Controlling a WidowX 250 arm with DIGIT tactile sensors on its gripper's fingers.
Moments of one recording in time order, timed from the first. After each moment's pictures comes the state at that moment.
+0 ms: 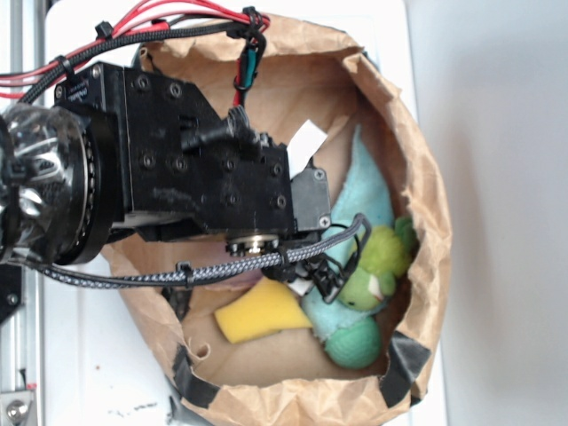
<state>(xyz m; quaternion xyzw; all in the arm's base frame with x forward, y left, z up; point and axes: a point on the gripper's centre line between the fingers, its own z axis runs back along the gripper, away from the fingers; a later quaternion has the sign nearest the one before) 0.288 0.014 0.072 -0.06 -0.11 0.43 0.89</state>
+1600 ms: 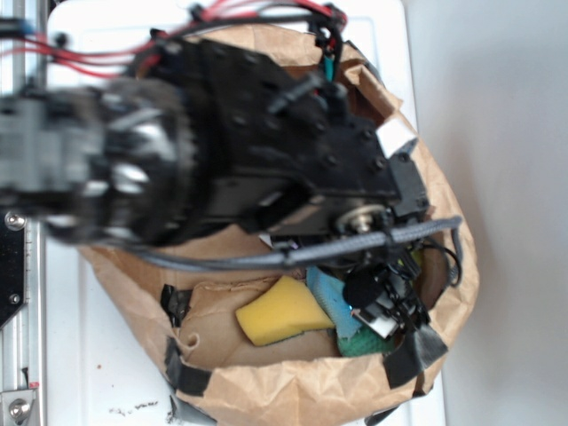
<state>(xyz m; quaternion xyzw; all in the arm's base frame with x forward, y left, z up) 0.329 -0.016 0.105 -0.17 -0.12 0.39 0.90</state>
